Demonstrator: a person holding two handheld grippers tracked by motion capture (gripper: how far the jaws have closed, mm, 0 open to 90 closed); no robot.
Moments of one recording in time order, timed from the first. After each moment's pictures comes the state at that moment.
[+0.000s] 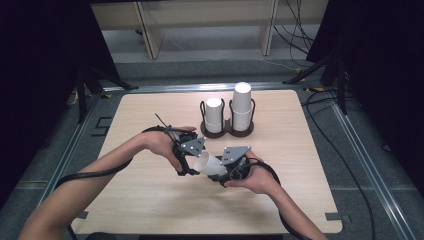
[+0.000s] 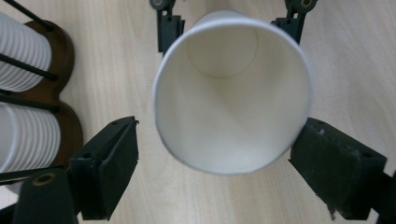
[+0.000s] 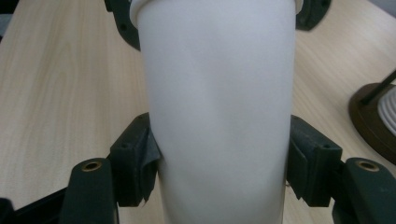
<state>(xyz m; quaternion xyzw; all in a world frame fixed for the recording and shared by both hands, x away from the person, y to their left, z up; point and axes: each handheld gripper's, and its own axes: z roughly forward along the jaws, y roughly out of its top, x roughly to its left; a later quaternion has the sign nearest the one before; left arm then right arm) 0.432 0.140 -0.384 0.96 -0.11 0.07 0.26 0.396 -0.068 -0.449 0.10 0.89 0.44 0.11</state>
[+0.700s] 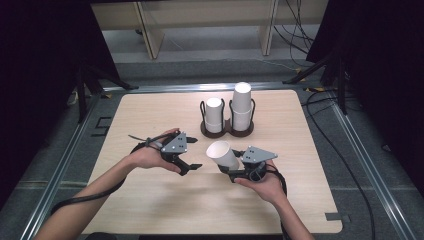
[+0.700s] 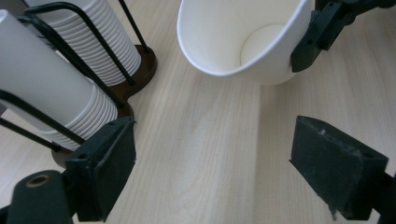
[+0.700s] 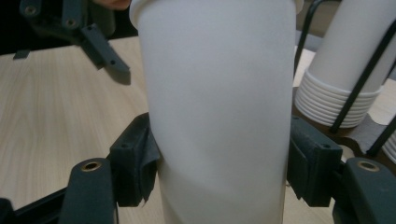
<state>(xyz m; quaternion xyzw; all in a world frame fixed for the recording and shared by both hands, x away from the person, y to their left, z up) 0.422 0.182 -0.420 0.88 0.06 0.16 0.45 0.386 -0.107 -0.462 0.22 0.78 0.56 0.16</state>
